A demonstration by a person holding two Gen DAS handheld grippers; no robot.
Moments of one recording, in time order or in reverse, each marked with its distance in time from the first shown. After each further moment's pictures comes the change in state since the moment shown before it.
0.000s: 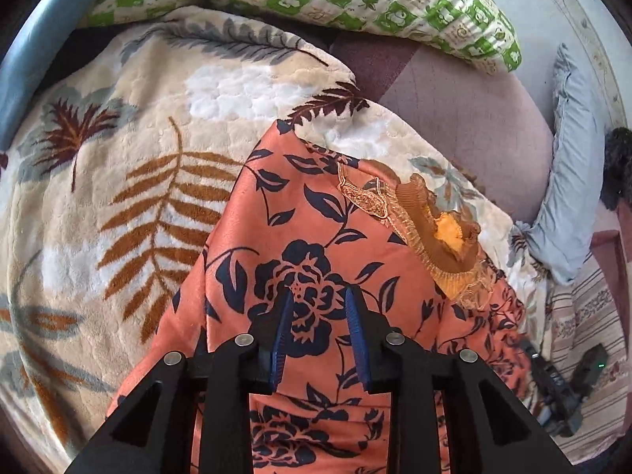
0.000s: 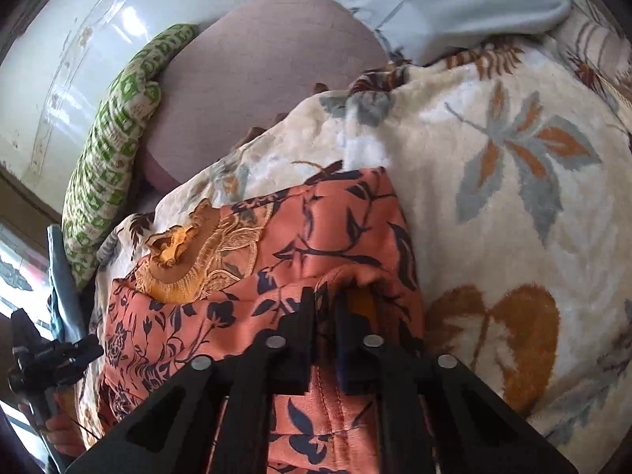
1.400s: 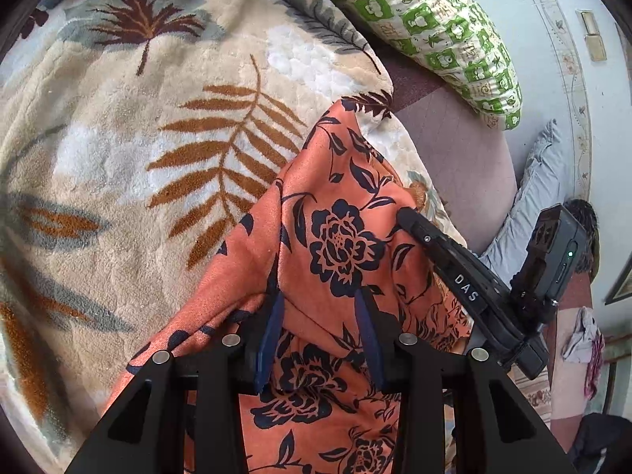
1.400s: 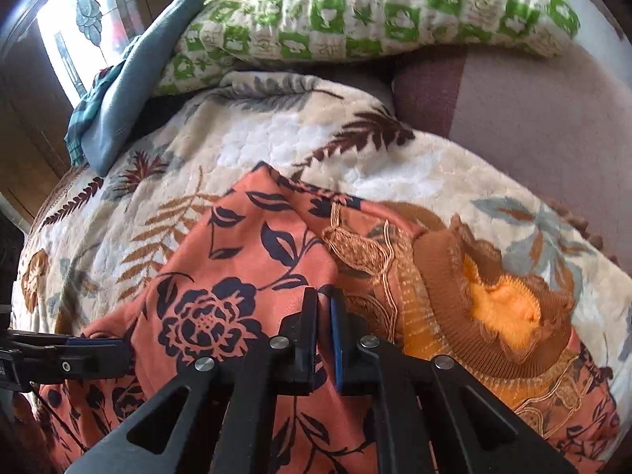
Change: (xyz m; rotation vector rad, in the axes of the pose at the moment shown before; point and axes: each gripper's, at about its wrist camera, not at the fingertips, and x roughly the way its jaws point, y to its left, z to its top) left arm -0.019 0.107 -0.036 -0.278 0.023 -0.303; right arm 0.133 0.284 -0.049 -0.745 0.224 0.141
